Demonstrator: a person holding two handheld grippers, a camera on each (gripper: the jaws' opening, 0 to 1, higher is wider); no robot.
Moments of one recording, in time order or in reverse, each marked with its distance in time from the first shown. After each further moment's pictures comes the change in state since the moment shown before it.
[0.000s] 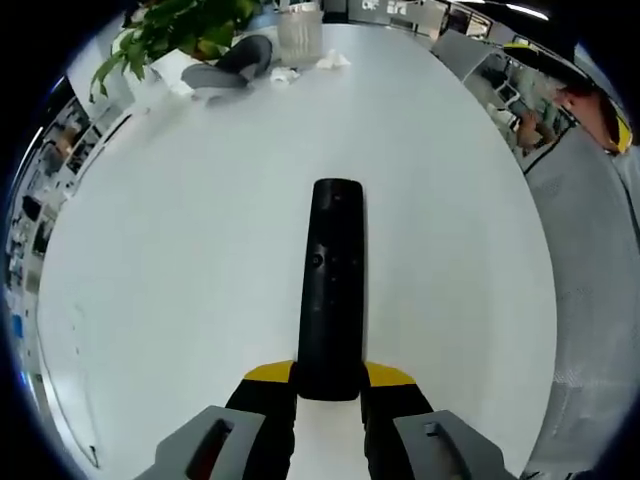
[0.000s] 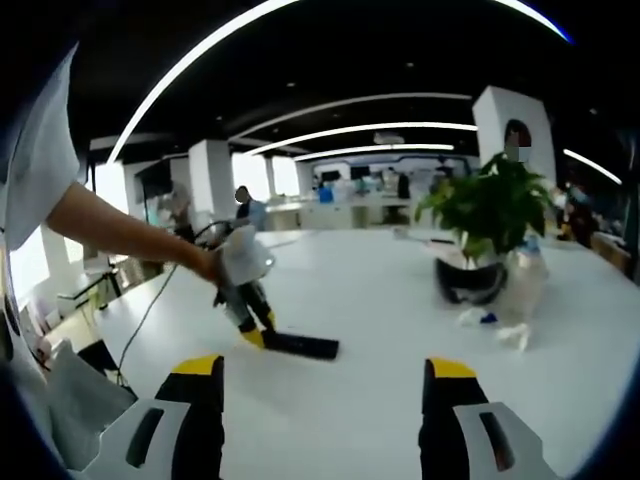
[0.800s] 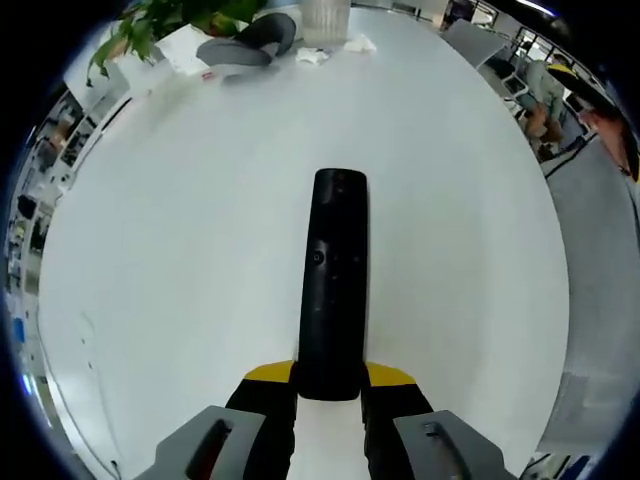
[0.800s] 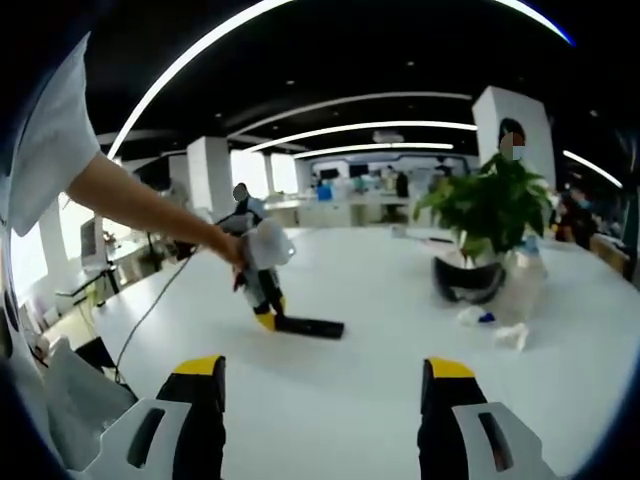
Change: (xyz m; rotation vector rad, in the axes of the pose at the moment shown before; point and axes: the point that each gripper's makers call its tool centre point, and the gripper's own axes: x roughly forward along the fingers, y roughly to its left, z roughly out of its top) left arm 0.001 0.048 0.006 -0.003 0.099 -0.010; right arm 0.000 -0.002 -0.002 -0.008 0.008 -0.009
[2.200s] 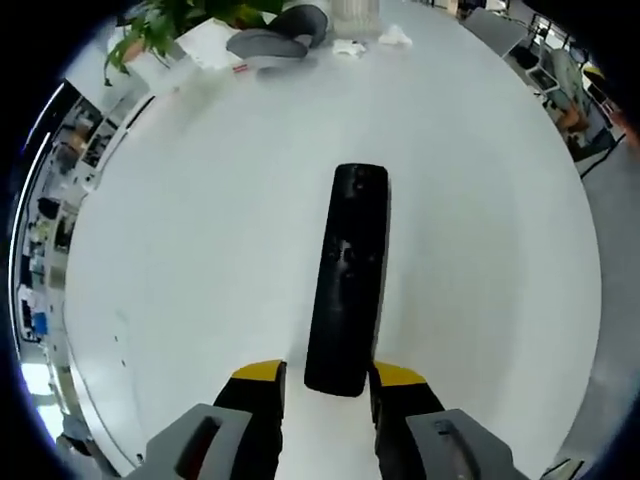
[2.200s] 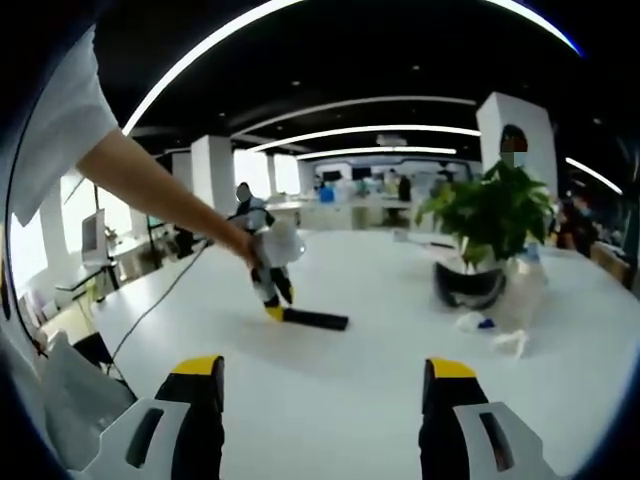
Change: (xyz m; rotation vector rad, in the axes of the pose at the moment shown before) left arm -0.004 0.037 -0.001 -0.032 0.015 0.173; right arm 0.000 0.001 0.002 -0.027 -0.012 0.001
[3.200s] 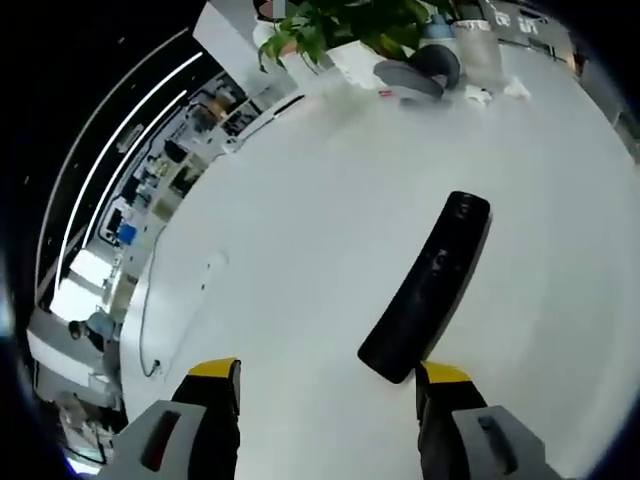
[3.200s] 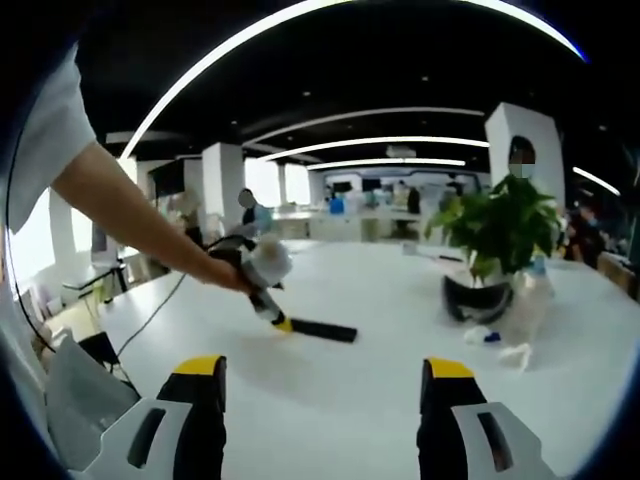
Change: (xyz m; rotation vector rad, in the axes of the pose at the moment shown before) left arm -0.026 0.028 -0.026 -0.385 -0.148 0.486; right arm -0.004 0.011 0.009 -0.024 -0.045 0.037
